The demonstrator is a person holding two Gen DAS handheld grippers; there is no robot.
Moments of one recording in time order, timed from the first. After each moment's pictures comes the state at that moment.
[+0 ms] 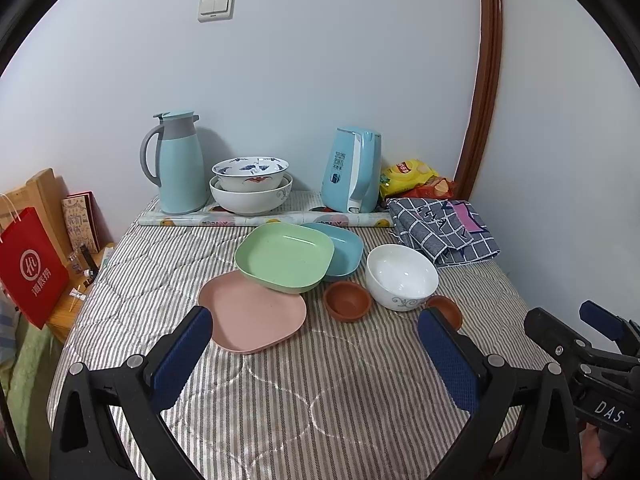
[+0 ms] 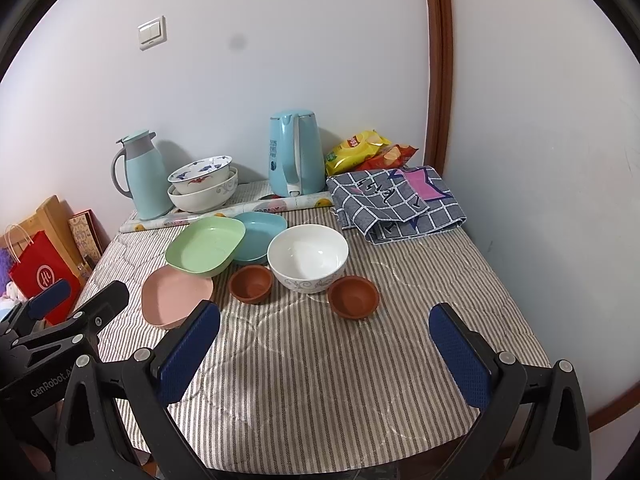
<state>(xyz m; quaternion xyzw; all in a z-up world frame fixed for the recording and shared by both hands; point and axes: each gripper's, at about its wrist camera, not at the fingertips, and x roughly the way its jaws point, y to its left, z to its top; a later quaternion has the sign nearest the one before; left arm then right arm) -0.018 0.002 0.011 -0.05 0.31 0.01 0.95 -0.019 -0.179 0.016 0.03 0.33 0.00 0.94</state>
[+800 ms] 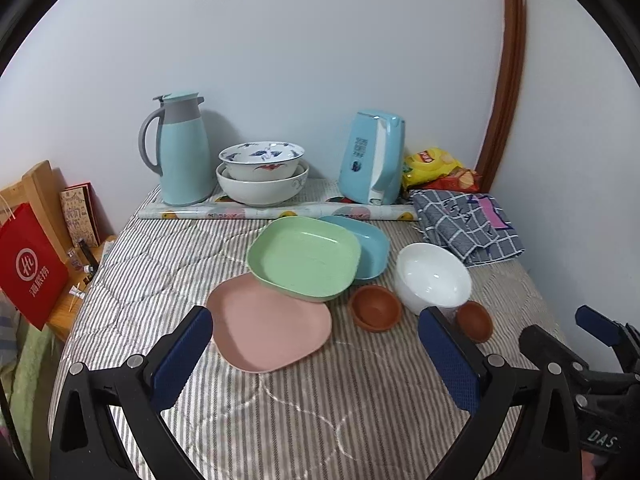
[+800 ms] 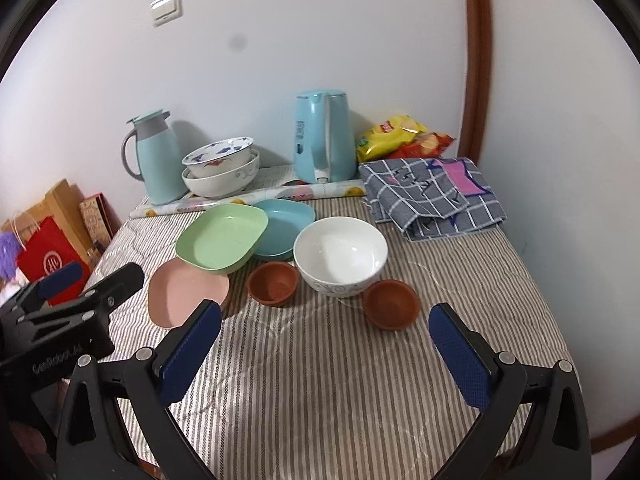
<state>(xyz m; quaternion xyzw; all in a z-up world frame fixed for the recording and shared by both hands) 0.034 0.032 -0.007 -0.05 0.34 0.02 0.94 0.029 -0.149 -0.005 0.02 0.35 0.04 0.94</state>
